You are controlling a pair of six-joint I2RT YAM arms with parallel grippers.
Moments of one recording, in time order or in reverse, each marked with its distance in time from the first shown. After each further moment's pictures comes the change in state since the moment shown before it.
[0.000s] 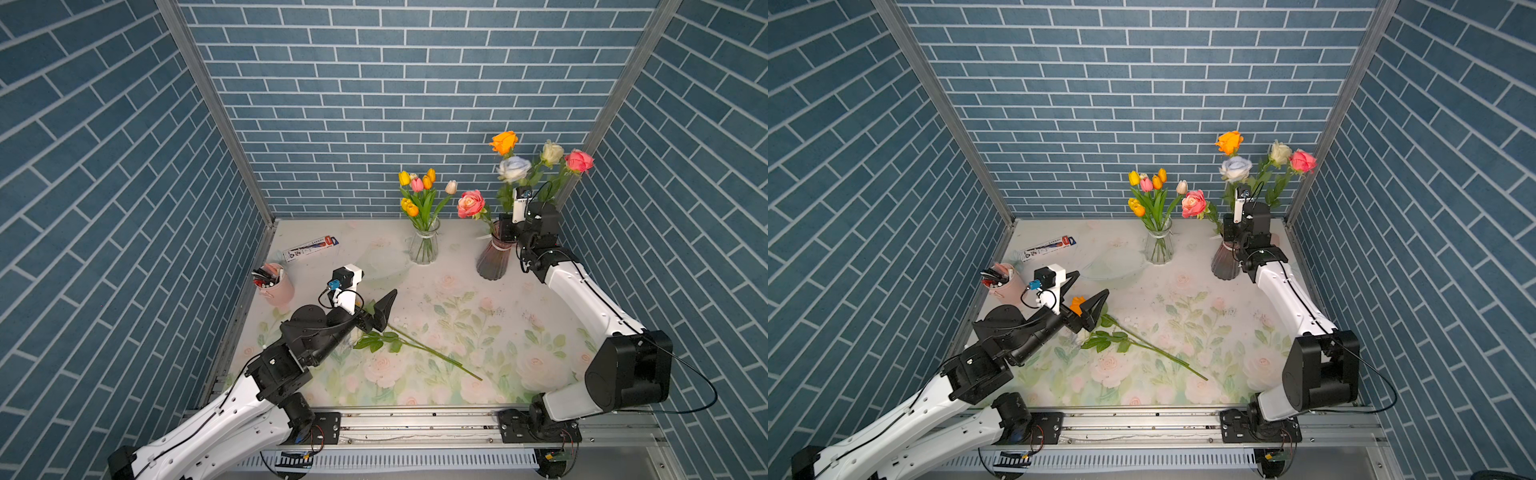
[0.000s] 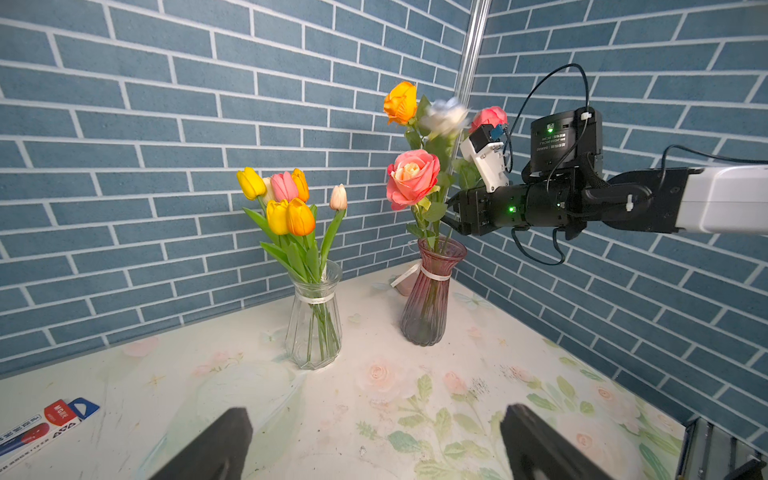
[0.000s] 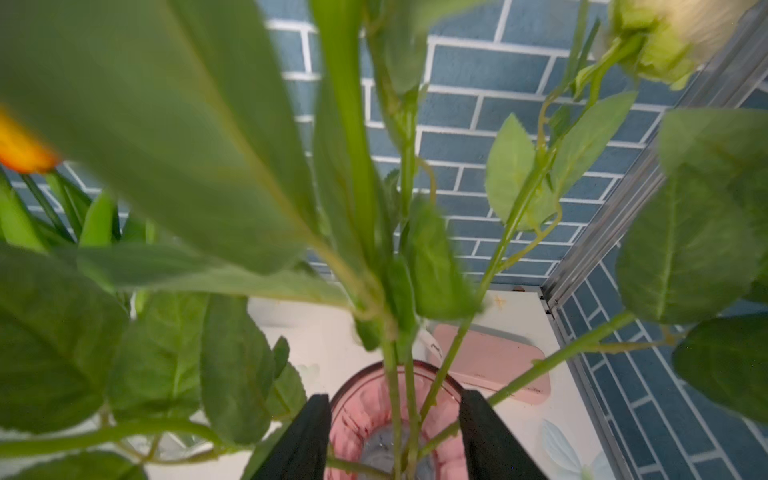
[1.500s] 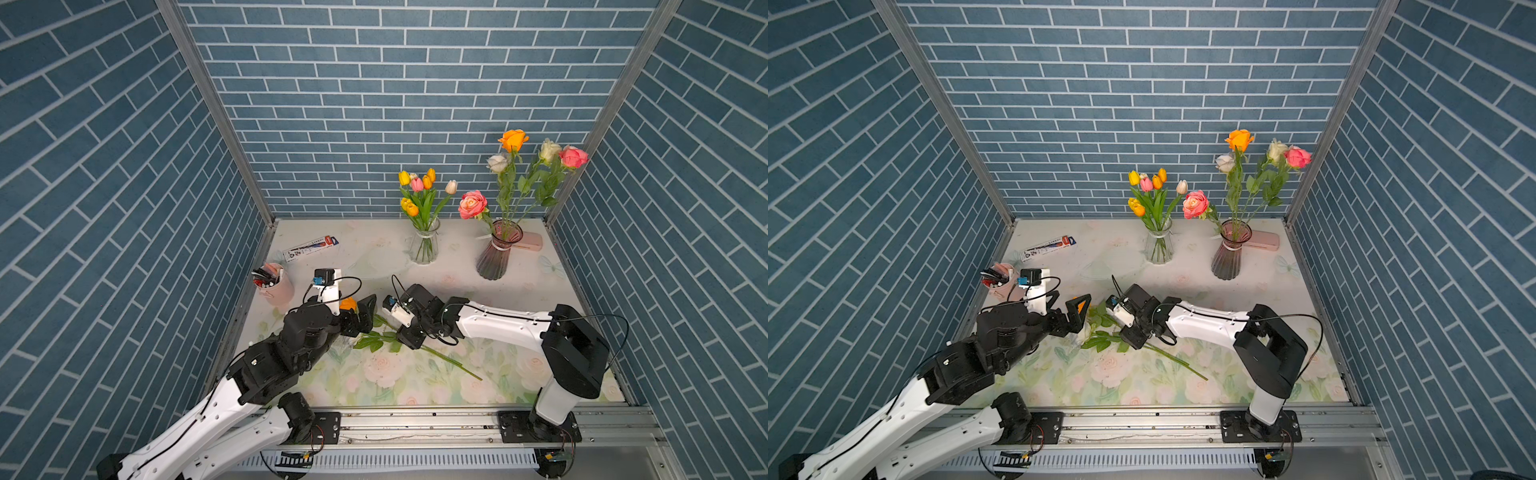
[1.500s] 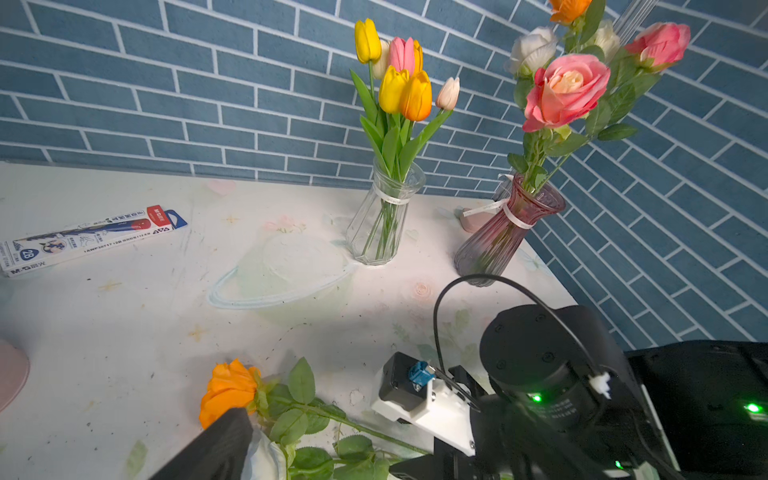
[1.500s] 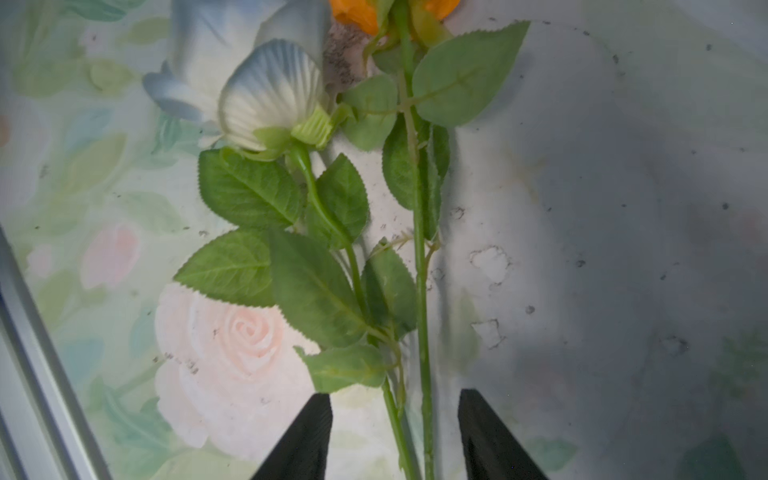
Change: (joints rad) left arm 0.000 -0.025 0.137 -0.494 -0.181 -0.351; right arm 0.823 0.246 -0.143 -0.259 -0.183 0.008
